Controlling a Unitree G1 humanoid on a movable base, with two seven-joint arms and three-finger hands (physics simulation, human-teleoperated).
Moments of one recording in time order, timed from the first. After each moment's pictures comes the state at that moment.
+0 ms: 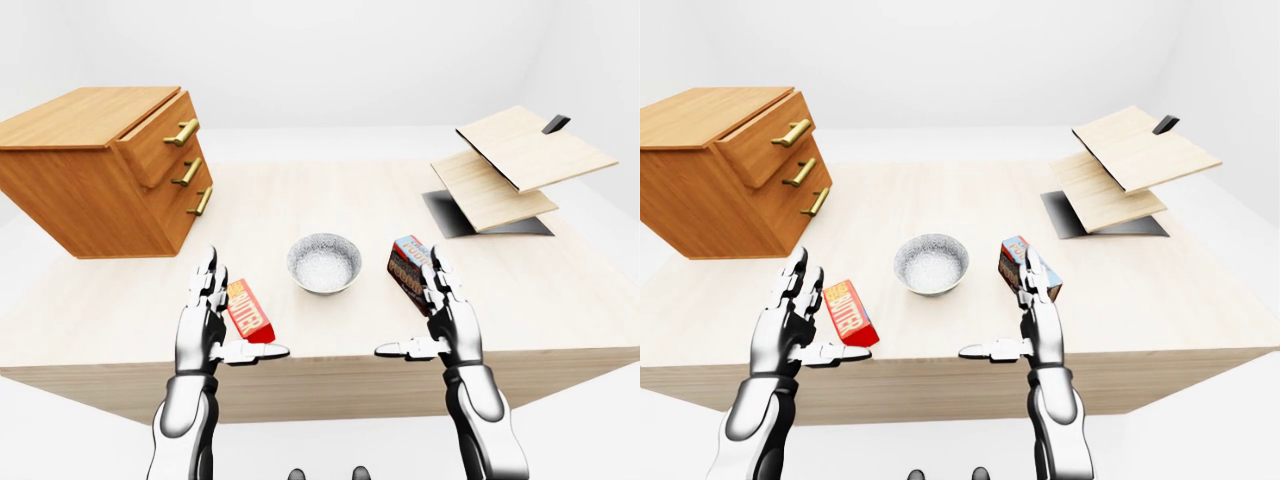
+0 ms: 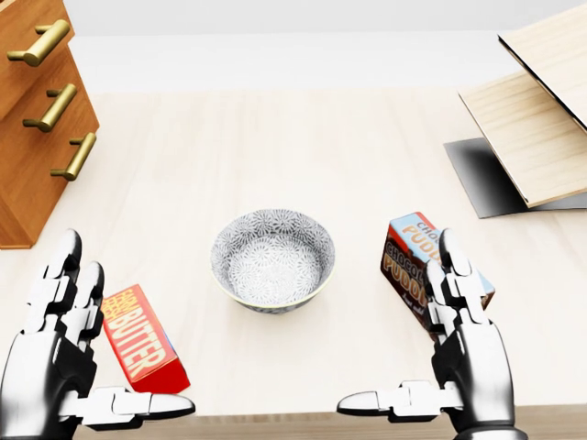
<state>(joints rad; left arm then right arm) 0.21 0.00 0.10 -0.41 -0.04 0.09 -0.12 0.20 0.00 -0.01 -0.30 0.04 -0.01 0.07</state>
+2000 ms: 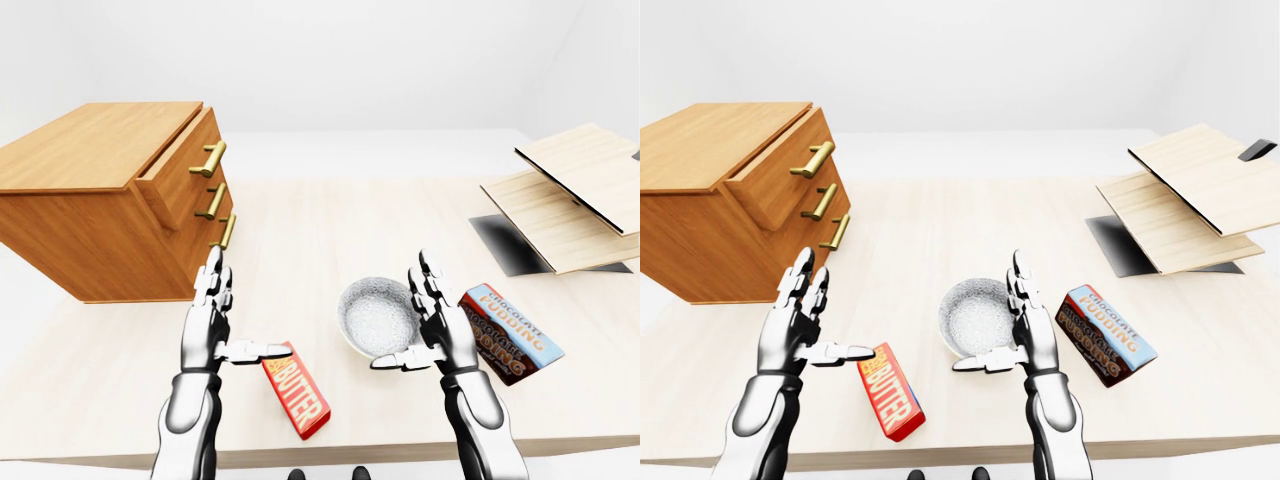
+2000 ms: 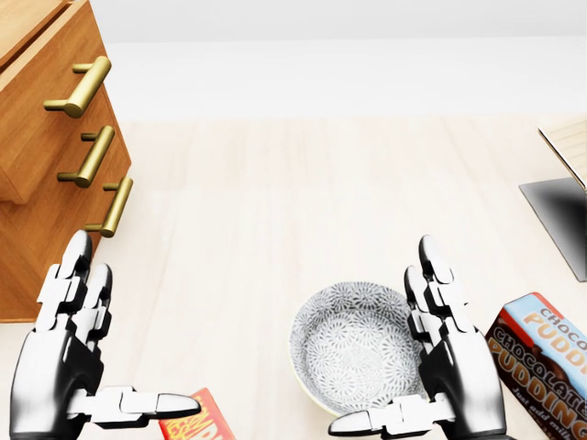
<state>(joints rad) 0.20 0.00 0.08 -0.38 -0.03 0.08 -0.12 0.23 -0.01 0.02 -0.31 0.06 -0.03 0.14</state>
